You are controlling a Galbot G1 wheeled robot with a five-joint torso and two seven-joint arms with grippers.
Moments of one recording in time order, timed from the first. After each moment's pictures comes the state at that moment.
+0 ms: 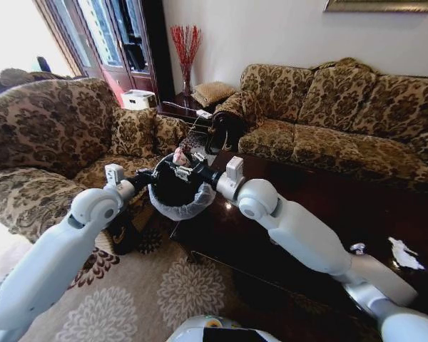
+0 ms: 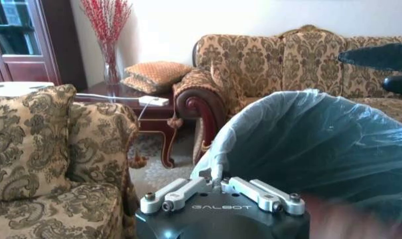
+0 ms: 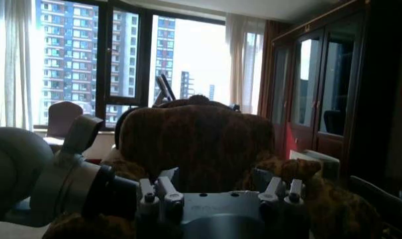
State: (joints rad) left arm 0.91 -0.72 -0.47 -2.06 -0.92 0.60 -0.07; right arm -0.30 1.08 -0.33 2.00 0.80 -0.41 0.05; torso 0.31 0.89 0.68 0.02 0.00
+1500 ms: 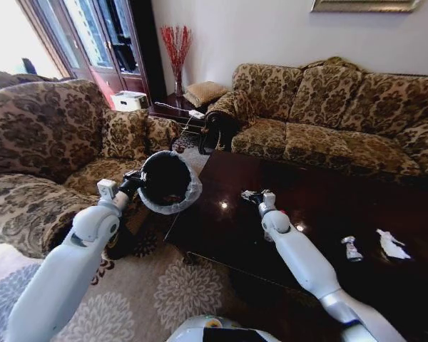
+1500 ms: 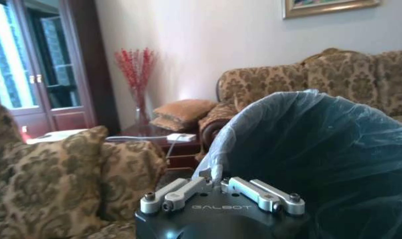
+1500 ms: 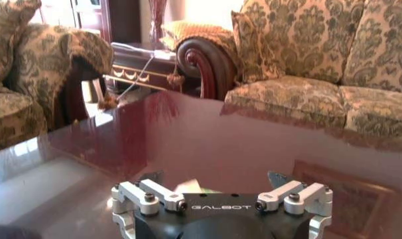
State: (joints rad) left arm 1.08 -0.89 -0.60 -2.04 -0.58 0.40 -0.04; right arm -0.67 1.18 0.04 1.32 0.46 -0.22 0.14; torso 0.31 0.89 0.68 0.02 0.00
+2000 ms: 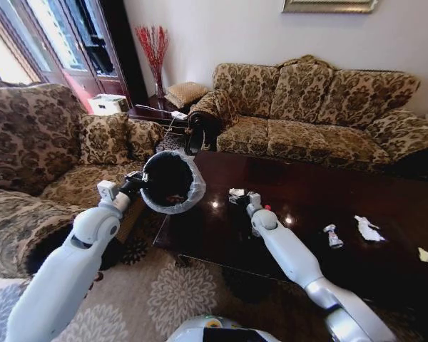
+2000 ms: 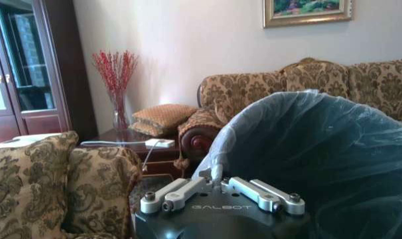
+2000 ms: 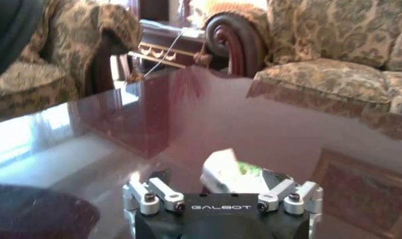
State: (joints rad) left arm 1.09 -0.90 -0.60 -2.06 -0.60 0.40 -0.04; right arm -0.59 1.25 -0.07 1.17 0.41 -0.22 0.03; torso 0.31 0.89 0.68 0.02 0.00
